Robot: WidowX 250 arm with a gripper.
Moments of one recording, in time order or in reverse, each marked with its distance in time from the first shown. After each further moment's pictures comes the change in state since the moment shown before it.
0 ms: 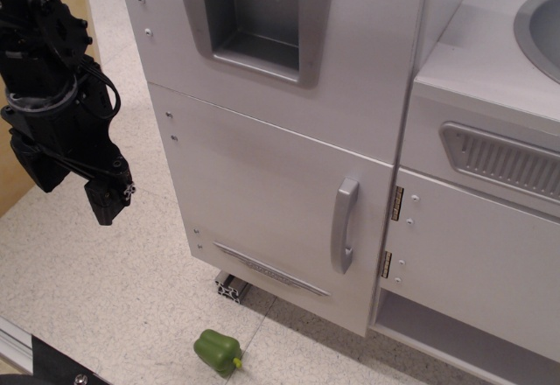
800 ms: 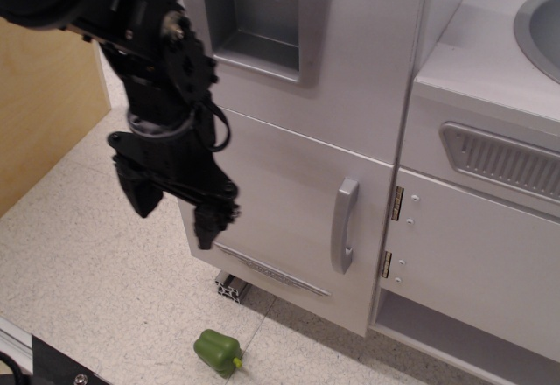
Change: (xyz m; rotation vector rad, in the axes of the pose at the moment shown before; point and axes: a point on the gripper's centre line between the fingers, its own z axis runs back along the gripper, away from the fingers) arm 0.027 -0.080 -0.012 -0.058 0.013 -0.013
